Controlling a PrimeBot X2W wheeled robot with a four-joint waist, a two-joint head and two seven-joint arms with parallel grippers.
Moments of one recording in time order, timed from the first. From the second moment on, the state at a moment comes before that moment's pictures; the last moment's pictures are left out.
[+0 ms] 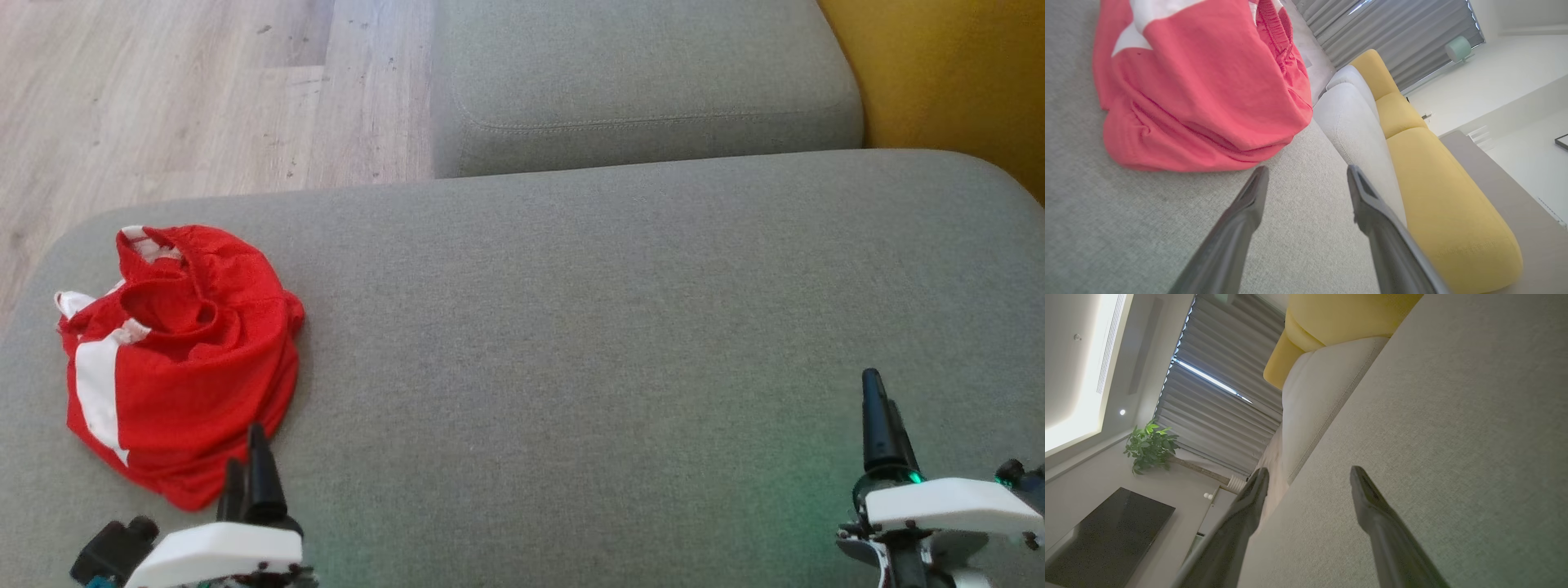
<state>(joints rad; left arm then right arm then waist) 0.05 0.04 -0.05 0.22 -1.04 -0.02 -0.03 0.04 -0.04 -0.03 0.26 1.04 0.12 -0.03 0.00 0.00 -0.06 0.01</state>
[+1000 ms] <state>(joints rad) 0.07 0.04 -0.14 0.18 -0.67 0.02 -0.11 0.08 -0.04 0.04 0.21 0.65 0.12 -0.11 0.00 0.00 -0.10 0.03</state>
